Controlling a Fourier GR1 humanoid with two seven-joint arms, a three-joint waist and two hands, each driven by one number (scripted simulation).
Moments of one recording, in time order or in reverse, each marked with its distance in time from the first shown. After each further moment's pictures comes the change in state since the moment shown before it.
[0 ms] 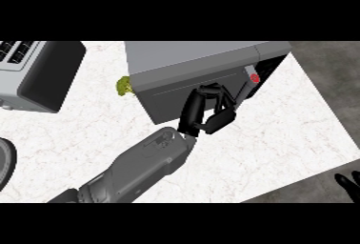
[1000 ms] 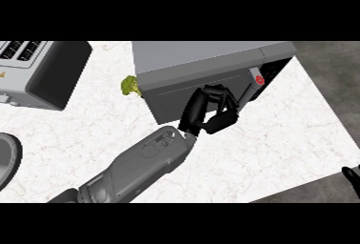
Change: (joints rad) left arm -0.001 0.000 0.025 -0.016 -0.094 -0.067 0.164; right arm 0.041 0.058 -0.021 0.023 0.050 -0.065 -0.022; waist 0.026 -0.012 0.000
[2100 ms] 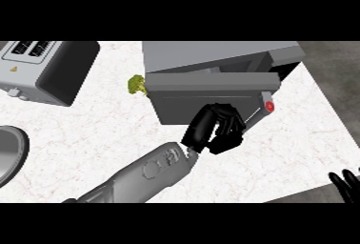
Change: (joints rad) left arm 0.082 0.000 -0.060 -0.108 -0.288 0.015 0.164; right arm 0.056 0.041 0.037 0.072 0.108 0.039 -0.082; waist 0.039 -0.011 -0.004
